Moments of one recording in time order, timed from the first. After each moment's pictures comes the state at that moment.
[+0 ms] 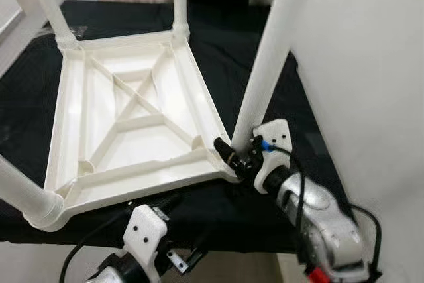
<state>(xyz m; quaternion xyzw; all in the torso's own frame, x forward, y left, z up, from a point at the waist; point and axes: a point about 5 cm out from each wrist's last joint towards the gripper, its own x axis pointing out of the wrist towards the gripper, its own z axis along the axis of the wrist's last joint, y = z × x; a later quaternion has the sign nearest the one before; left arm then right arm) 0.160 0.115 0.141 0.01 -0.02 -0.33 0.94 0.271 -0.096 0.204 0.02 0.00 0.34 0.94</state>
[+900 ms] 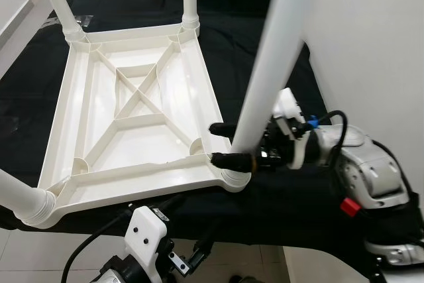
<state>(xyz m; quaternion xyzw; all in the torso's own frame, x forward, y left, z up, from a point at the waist) 0.155 0.115 0.141 -0.01 -0.01 -0.33 0.94 0.286 -0.142 0.237 -0.07 0.00 0.66 0.75</state>
